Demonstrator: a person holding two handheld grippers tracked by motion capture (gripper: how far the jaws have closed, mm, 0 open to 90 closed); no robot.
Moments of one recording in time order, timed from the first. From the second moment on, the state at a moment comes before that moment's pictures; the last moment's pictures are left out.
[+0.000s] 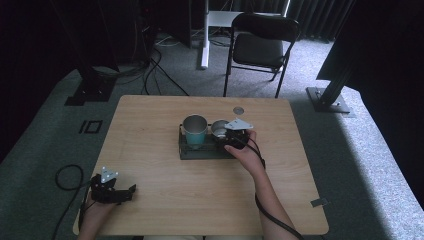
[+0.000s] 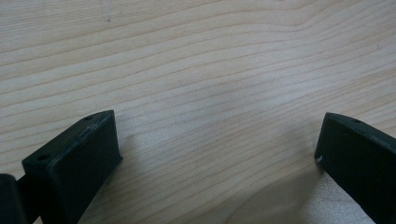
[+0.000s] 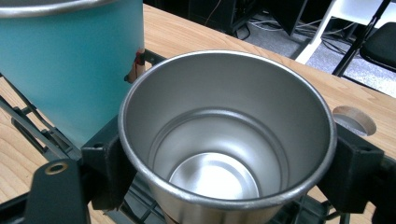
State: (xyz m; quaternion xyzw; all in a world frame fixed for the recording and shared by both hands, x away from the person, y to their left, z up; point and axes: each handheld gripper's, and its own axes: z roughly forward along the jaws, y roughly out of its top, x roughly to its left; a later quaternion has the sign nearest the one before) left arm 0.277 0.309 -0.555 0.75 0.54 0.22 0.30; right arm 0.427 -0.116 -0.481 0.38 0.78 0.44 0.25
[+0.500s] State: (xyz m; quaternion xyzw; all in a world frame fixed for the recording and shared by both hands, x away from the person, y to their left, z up) left arm 0.277 0.309 -0.555 0.75 0.54 0.22 0.30; right arm 0.429 -0.122 -0.482 0.36 0.78 0.46 0.22
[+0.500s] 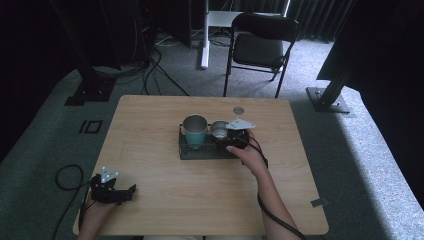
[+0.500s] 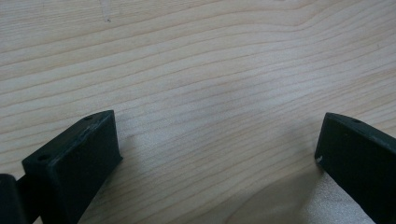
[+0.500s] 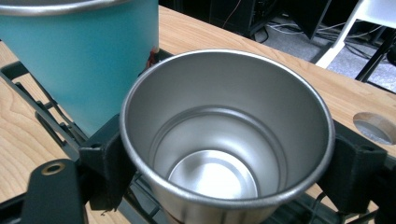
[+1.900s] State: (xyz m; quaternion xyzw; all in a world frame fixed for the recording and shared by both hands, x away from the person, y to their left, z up) left arm 0.277 0.309 -0.555 0.75 0.54 0.22 0.30; right arm 0.390 -0.177 -0.471 0.37 0.75 0.50 0.23
